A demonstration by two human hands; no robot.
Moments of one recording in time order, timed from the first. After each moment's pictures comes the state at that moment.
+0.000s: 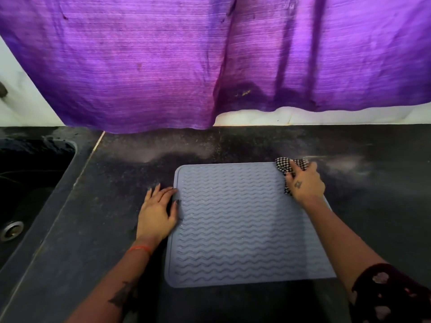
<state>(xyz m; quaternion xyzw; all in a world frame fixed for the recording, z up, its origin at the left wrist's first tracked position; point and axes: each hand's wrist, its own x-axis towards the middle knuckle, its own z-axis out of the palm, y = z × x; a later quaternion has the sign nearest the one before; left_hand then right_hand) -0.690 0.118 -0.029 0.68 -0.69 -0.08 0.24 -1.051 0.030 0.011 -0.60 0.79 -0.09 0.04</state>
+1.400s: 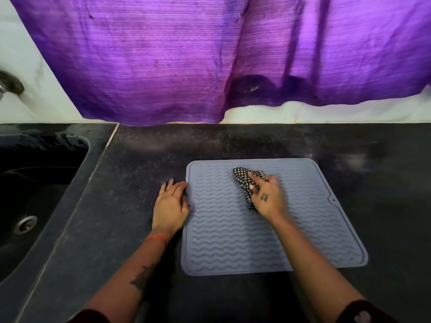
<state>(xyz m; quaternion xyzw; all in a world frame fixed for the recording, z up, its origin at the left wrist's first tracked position) -0.690 0.120 -0.025 0.68 -0.68 -0.11 0.25 -0.938 0.079 -0.006 -0.65 0.71 -0.21 0.18</state>
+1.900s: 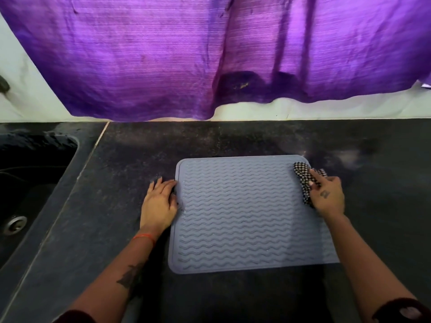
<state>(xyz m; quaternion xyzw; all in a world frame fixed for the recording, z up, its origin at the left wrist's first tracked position) -0.691 0.119 -0.027 0.68 -0.68 -0.10 0.24 -1.090 0.081 0.000 -0.52 0.81 -0.24 0.10</state>
